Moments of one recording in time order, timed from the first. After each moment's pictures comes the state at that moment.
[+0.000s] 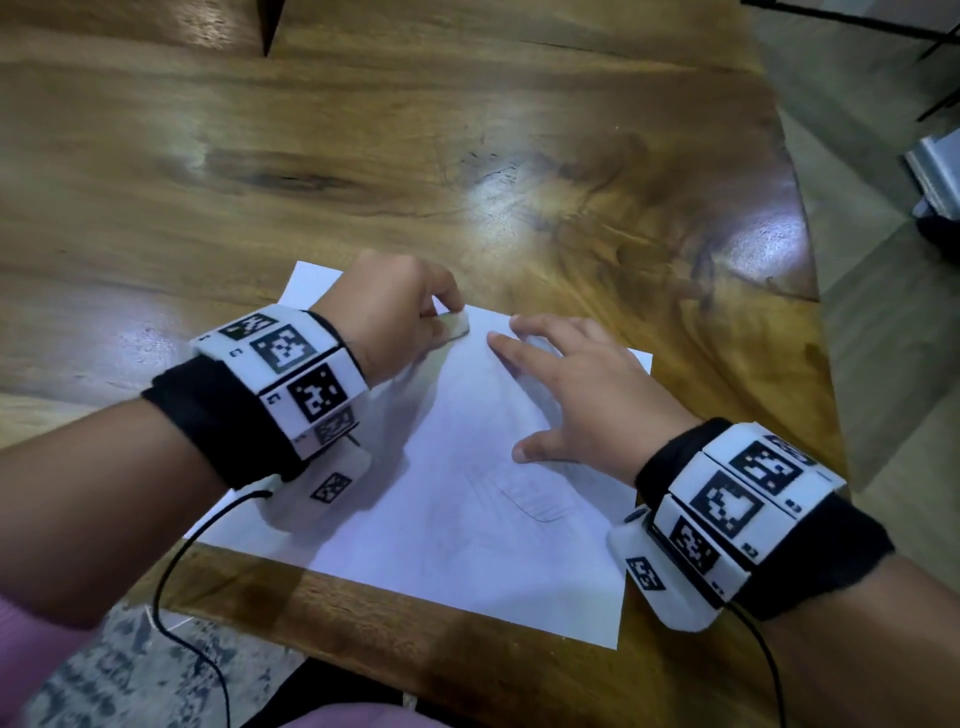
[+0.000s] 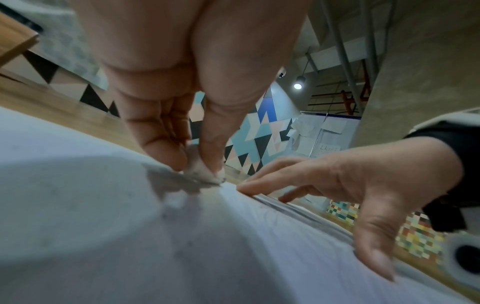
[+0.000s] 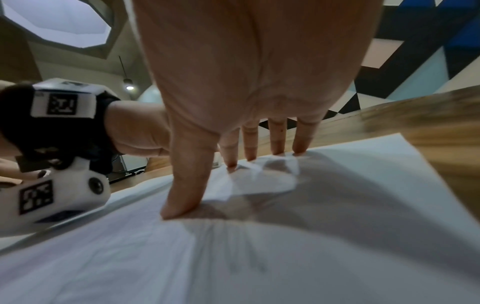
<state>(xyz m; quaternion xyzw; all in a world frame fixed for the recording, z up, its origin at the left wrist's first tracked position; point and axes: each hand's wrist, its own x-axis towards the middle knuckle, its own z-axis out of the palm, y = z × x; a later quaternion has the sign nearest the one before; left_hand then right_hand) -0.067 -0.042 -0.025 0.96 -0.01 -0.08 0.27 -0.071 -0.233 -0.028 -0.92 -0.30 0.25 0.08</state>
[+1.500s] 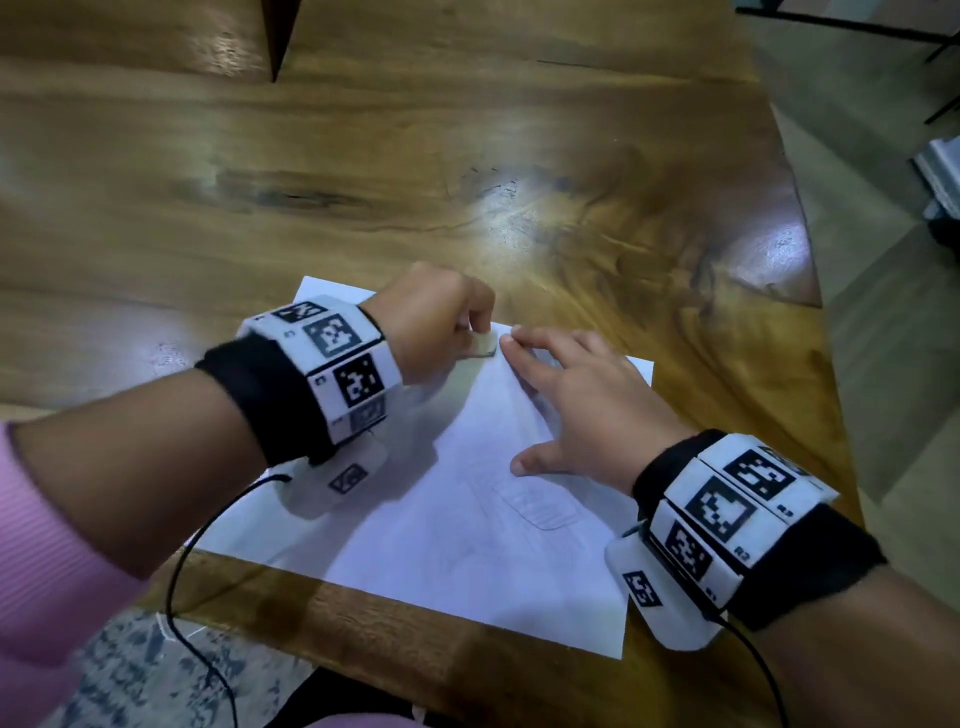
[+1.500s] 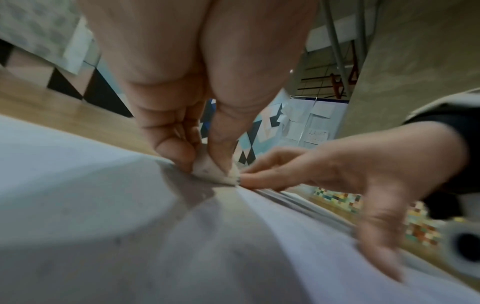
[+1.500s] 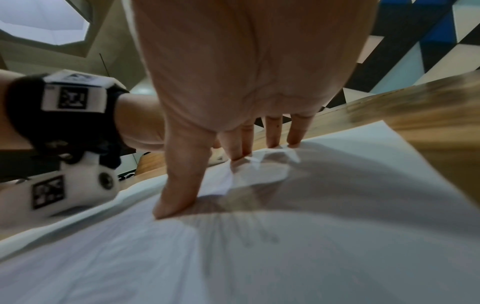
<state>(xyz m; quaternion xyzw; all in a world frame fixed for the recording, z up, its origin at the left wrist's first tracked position) -0.054 -0.057 -0.024 0.96 -0.09 -0.12 0.24 -0.072 -0.233 -0.028 -0.92 -0.30 0.26 0.06</state>
